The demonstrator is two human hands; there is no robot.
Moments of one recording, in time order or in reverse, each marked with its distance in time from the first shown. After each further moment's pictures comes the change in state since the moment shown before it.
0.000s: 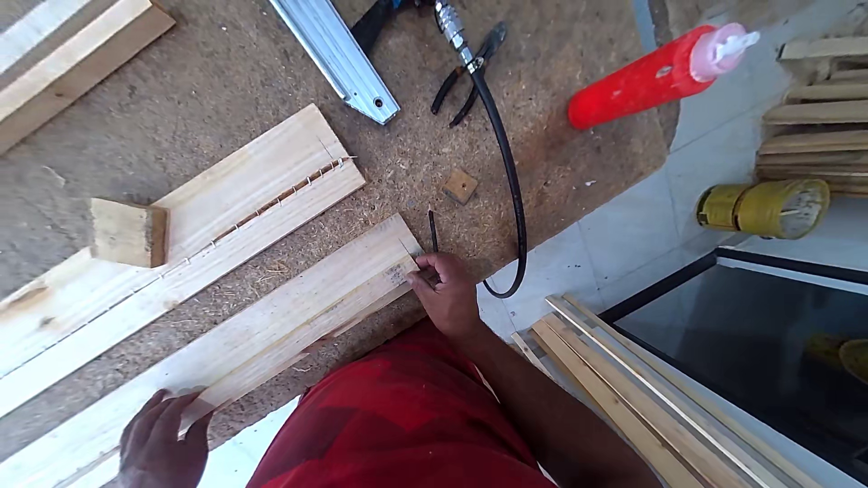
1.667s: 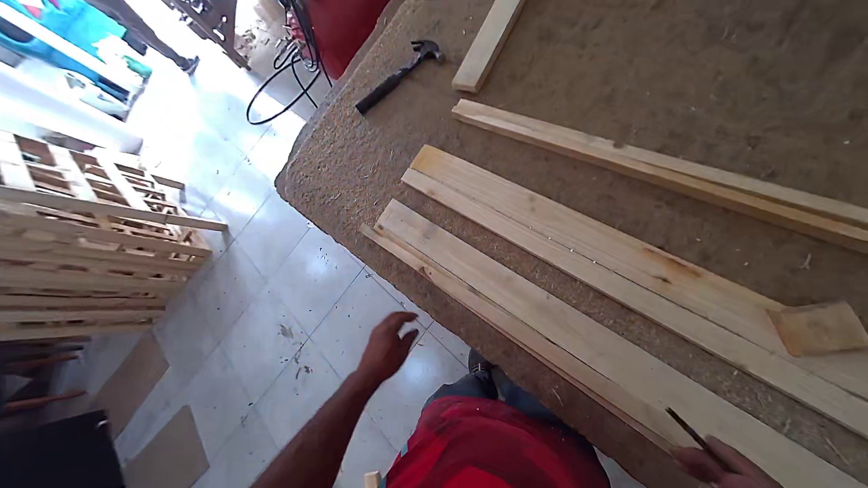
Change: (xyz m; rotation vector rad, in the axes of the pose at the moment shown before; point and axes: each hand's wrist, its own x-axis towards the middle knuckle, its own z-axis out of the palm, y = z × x) left_hand -0.231 -0.262 -0.019 -0.645 0.255 -0.741; right_hand -0.177 -0.210 0.220 0.201 -0.580 -0.603
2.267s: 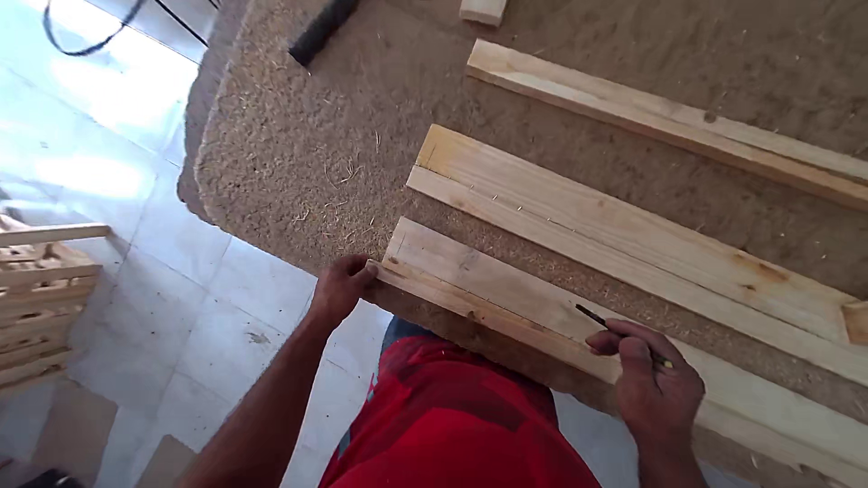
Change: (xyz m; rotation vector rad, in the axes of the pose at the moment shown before) left_hand 0.225 -0.120 -0.160 -0.349 -0.148 -0.278; right_hand 0.138 -0.090 0.267 -0.032 -0.056 0.124
